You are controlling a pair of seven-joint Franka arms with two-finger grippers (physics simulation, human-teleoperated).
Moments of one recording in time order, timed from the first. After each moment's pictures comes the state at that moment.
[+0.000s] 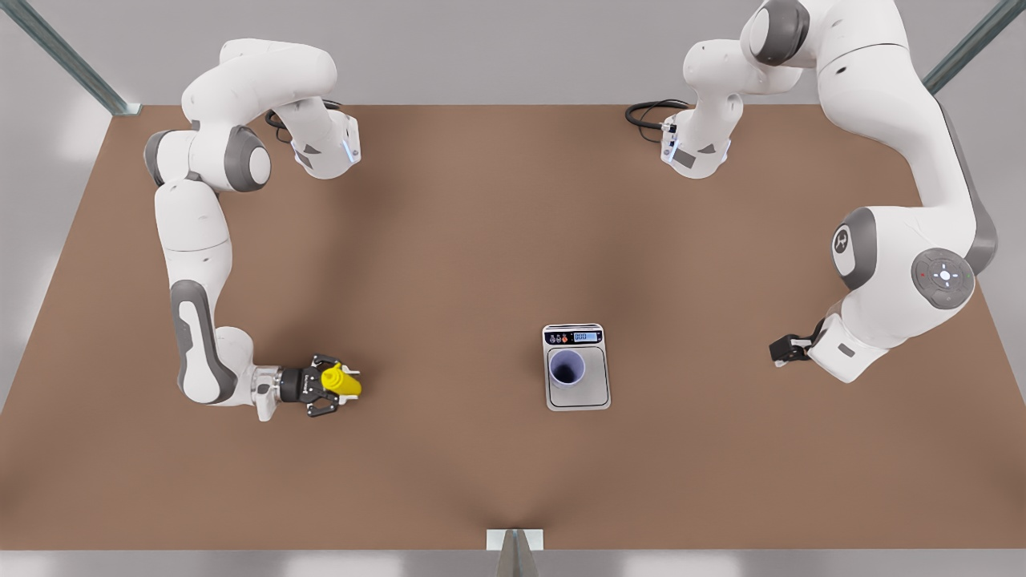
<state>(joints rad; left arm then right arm) -0.08 0.38 0.05 -1.39 0.02 1.81 -0.04 -0.15 1.07 0.04 -1.39 1.33 1.61 -2.42</state>
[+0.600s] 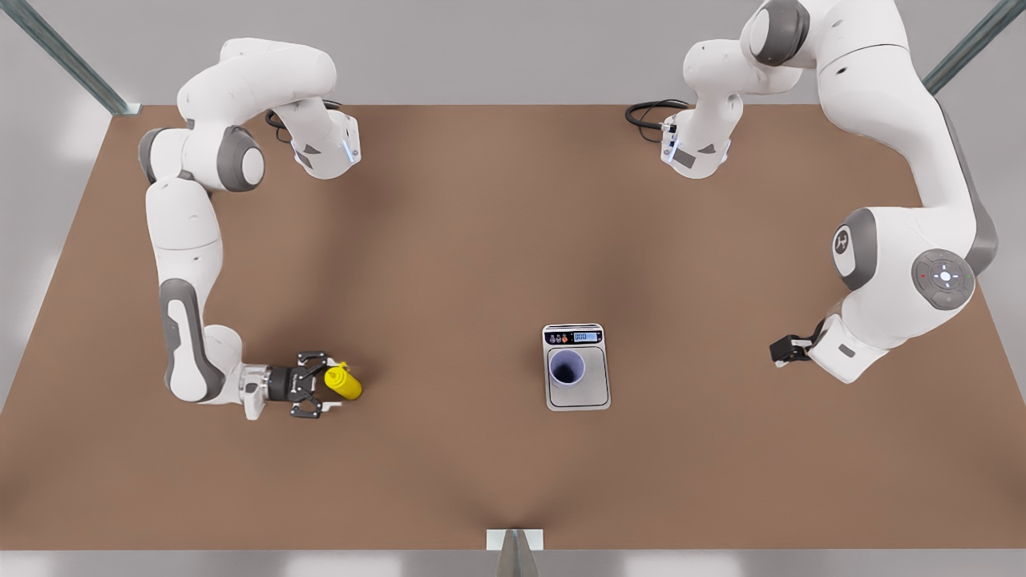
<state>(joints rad) -0.08 0.38 0.05 -1.39 0.02 1.81 -0.04 -0.20 1.06 0.03 -1.39 1.29 1.59 -2.42</state>
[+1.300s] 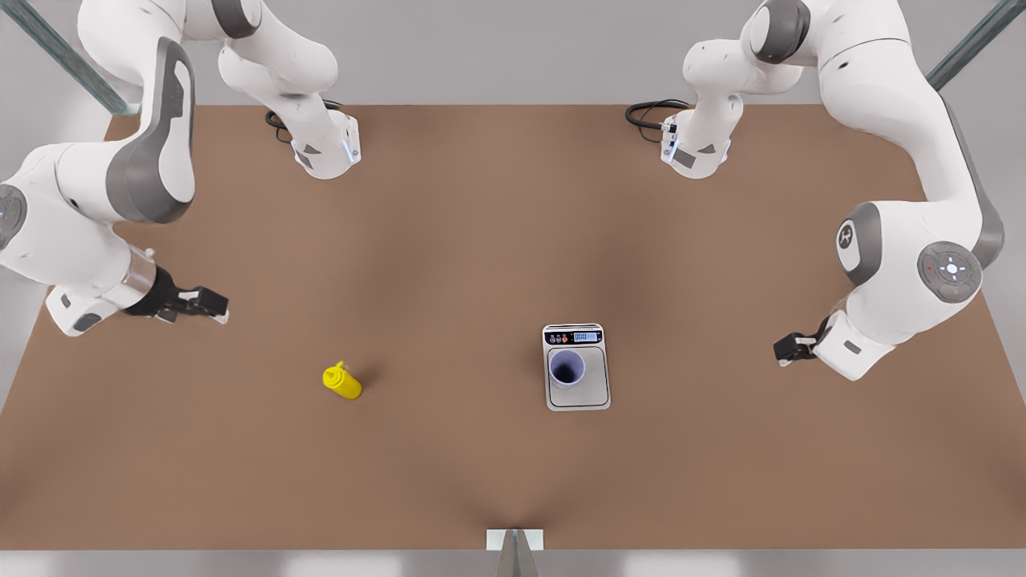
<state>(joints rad) -0.08 0.37 0.05 -1.38 0.02 1.81 -0.05 0.02 0.23 -0.01 -1.38 0.08 1.62 0.02</state>
